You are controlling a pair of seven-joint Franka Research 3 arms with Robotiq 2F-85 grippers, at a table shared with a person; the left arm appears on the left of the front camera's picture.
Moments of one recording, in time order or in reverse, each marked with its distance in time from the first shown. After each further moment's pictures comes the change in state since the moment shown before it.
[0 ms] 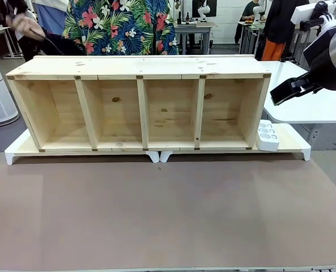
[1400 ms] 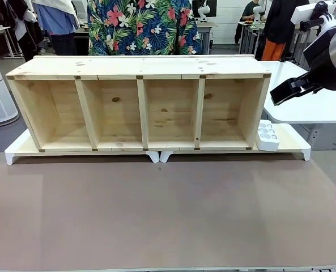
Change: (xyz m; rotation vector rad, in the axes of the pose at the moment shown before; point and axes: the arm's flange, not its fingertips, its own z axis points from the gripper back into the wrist) left arm 0.000 0.000 0.000 0.000 0.000 0.000; right arm 0.000 0.000 0.000 0.000 0.000 0.000
